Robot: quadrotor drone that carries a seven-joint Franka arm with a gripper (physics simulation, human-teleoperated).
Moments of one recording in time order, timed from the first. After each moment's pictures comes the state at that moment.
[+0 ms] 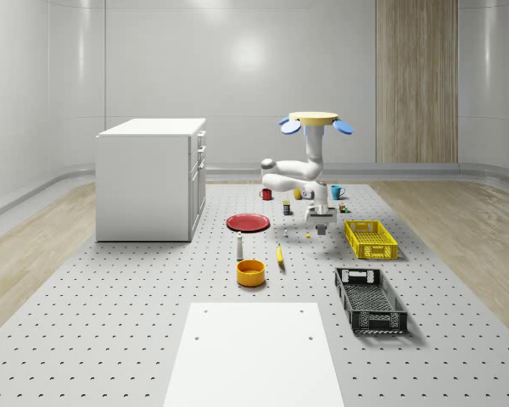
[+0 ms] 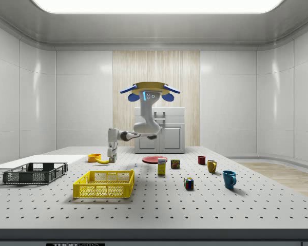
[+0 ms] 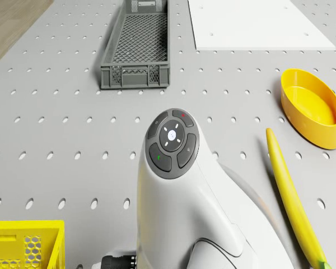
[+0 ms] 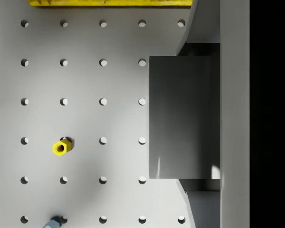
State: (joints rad) arm -1.19 -1.51 1.29 -2.82 -1.85 1.60 1.67
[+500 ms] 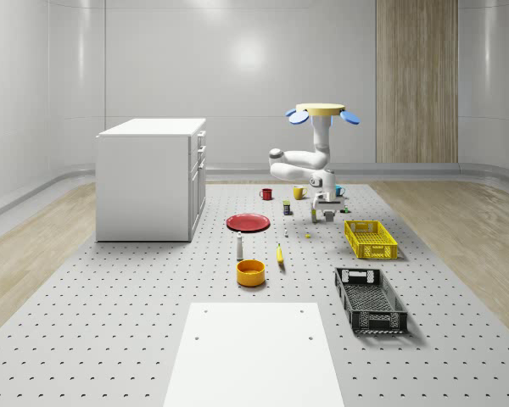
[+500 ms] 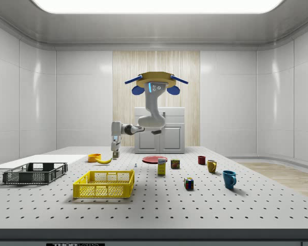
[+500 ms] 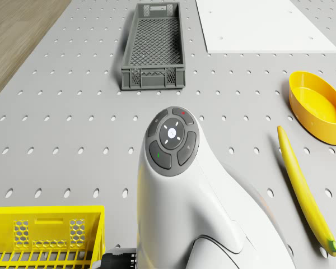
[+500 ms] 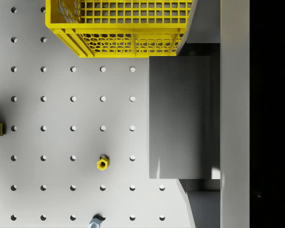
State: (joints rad) arm -1.19 -1.52 1.30 -2.83 -1.84 1.60 1.67
